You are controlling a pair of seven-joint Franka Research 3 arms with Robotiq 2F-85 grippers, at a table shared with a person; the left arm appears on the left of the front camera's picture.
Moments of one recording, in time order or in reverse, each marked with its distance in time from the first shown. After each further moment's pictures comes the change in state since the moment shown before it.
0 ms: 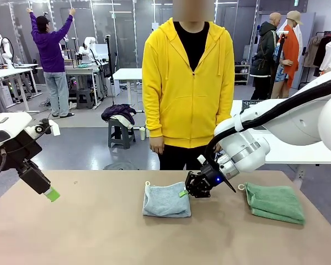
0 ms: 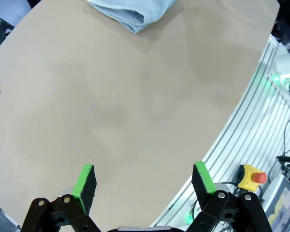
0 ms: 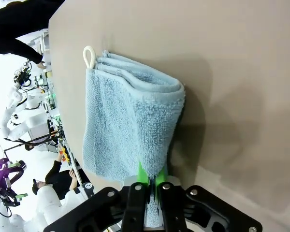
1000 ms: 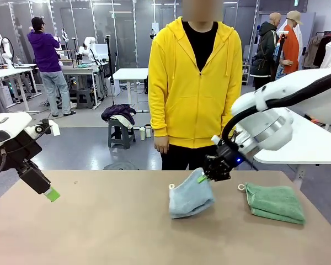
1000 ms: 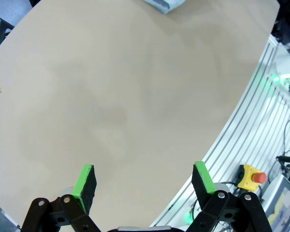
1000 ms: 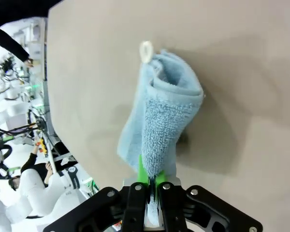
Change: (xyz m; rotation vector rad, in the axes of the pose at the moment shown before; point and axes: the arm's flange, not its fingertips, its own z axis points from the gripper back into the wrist) left arm 0.000 0.000 0.000 -0.001 0.000 0.001; right arm -0.031 0.049 0.104 -0.126 -0.014 0.116
